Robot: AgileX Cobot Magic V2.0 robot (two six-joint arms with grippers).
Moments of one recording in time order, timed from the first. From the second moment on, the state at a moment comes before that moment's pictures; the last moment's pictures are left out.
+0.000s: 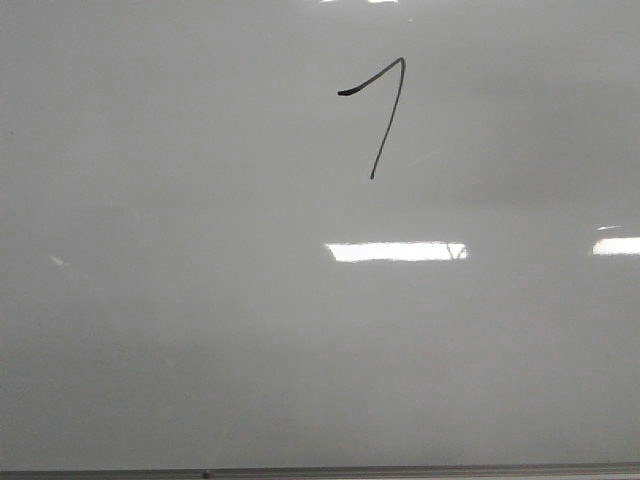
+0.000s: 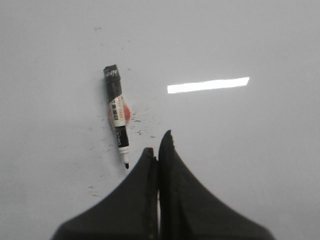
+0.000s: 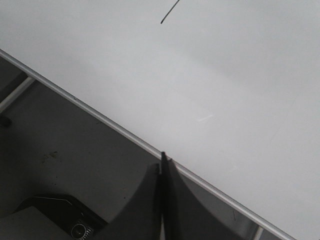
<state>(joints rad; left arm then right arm) -0.04 0.20 -0.26 0.01 0.31 0.06 0.35 0.68 -0.90 0.16 1.01 -0.21</state>
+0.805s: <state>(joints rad) -0.02 -0.01 0.01 0.01 0.01 0.06 0.35 0.68 -0.90 0.16 1.01 -0.21</state>
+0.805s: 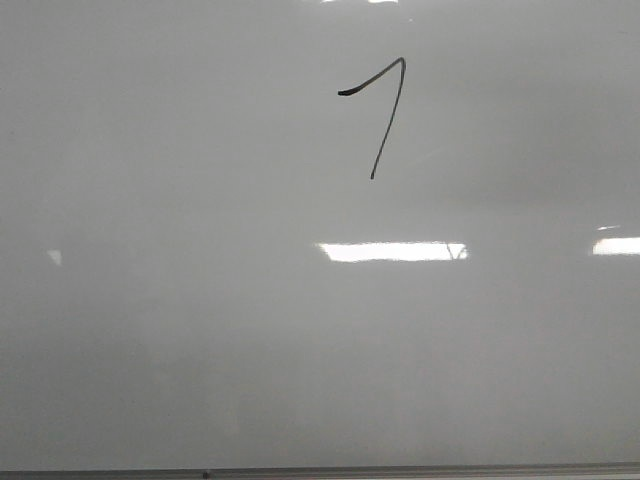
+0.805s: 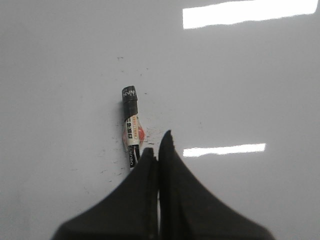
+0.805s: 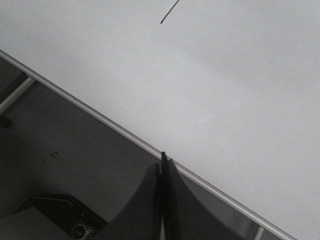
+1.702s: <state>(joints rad) -0.02 -0.01 0.01 0.01 0.00 0.06 0.16 0.41 -0.67 0.16 0.68 -0.23</state>
